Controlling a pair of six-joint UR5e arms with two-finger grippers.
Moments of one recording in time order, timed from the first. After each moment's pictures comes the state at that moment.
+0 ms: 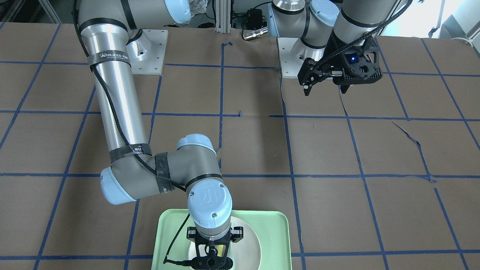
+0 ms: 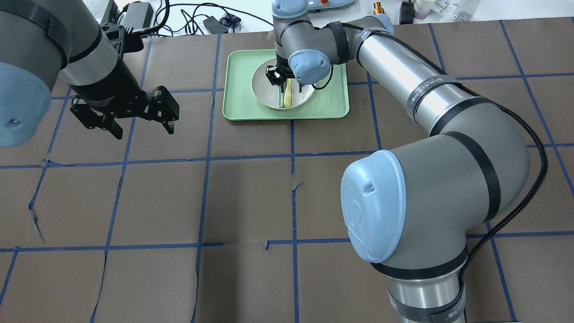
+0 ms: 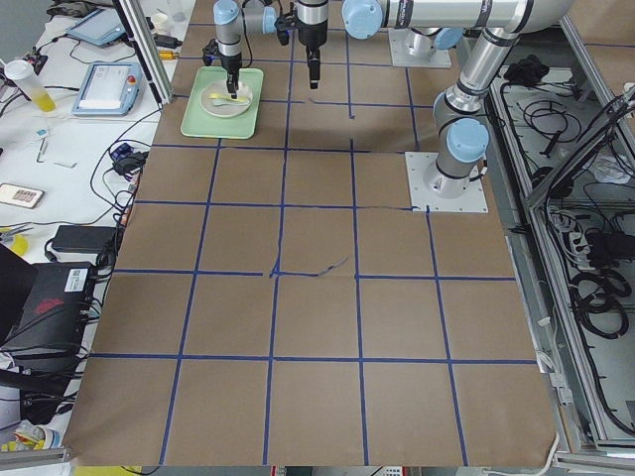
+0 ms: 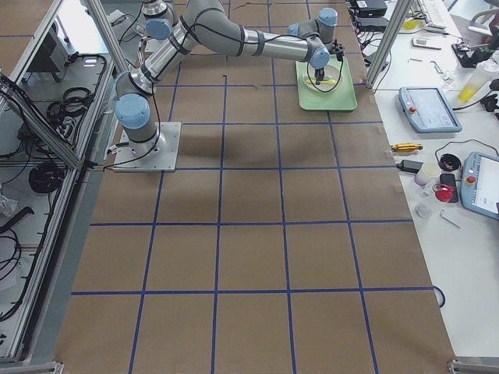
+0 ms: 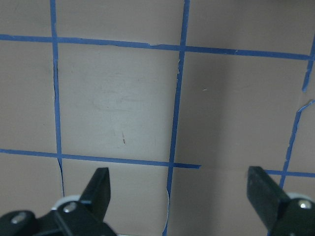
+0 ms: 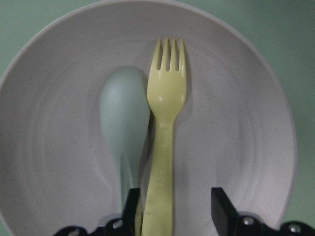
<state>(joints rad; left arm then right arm) -1.56 -1.50 -1.67 -1.55 1.60 -0.08 1.87 -0.66 0.98 -1.99 -1.57 0.32</state>
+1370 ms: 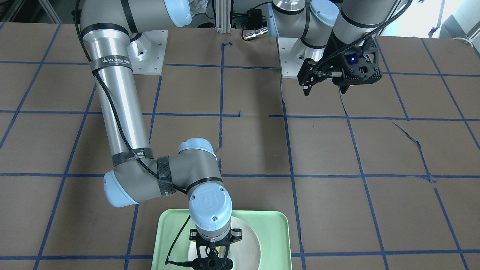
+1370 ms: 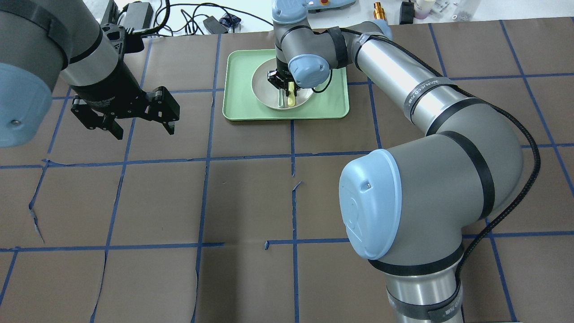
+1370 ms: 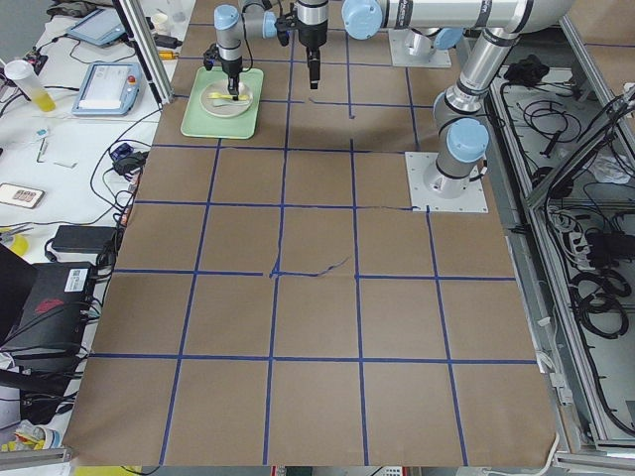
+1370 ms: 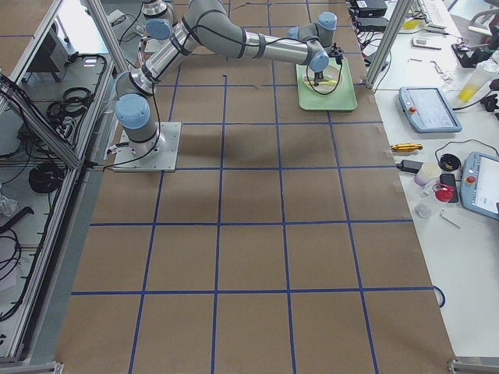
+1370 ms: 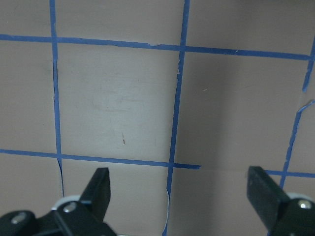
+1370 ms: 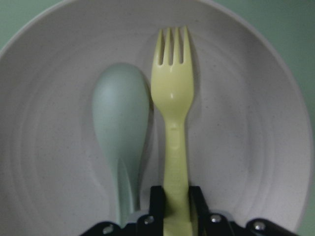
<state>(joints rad) -1.56 -1.50 -1.68 -1.55 1.60 -0.08 1.87 -0.64 0.99 -2.01 -1.57 0.31</state>
